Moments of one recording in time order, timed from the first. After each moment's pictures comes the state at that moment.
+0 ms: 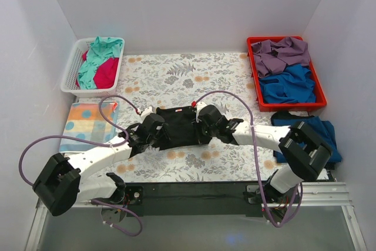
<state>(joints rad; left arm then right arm) -0.72 1.15 0.58 -0.27 -0.19 -1.02 0.89 1.53 0.80 -0.06 -0.10 0.39</state>
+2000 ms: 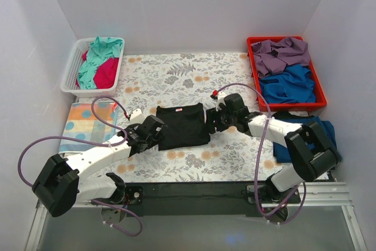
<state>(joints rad) -0.73 1.15 0.60 -0.47 -0.45 -1.14 0.60 1.49 0.72 -0.01 -0.28 0.23</state>
